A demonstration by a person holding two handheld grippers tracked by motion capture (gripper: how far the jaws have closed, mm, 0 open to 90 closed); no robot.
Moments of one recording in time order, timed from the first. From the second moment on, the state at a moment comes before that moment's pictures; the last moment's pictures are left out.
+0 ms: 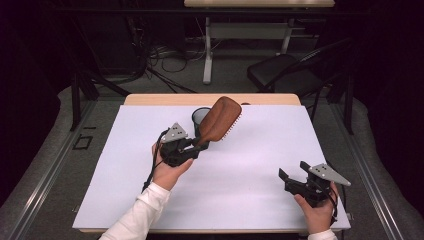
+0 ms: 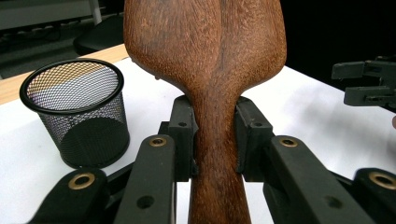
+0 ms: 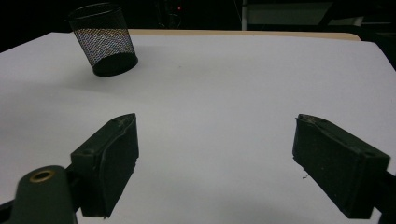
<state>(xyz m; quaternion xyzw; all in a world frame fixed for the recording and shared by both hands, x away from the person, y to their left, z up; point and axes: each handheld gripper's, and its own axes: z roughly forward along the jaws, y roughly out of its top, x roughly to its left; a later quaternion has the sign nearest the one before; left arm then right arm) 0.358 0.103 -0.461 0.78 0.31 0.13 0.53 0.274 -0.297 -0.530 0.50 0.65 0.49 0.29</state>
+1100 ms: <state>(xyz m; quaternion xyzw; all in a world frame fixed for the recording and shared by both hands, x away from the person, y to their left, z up) 0.356 0.123 -0.464 0.75 0.33 0.13 0.56 0.277 -0.287 -0.533 0.50 0.67 0.48 0.28</state>
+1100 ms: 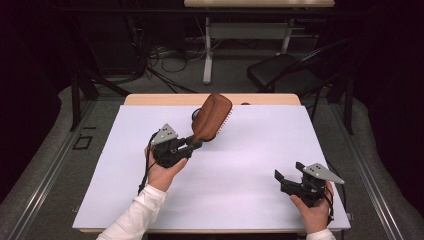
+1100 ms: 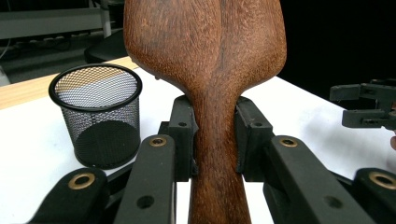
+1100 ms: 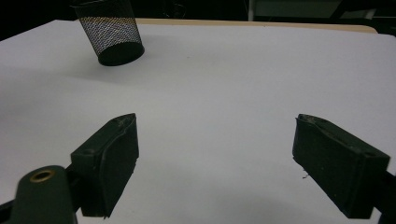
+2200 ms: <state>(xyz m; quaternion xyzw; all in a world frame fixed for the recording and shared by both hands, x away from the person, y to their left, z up) 0.356 0.127 -0.464 0.73 0.35 0.14 0.57 0.322 -0.247 -0.501 0.50 0.71 0.46 0.17</state>
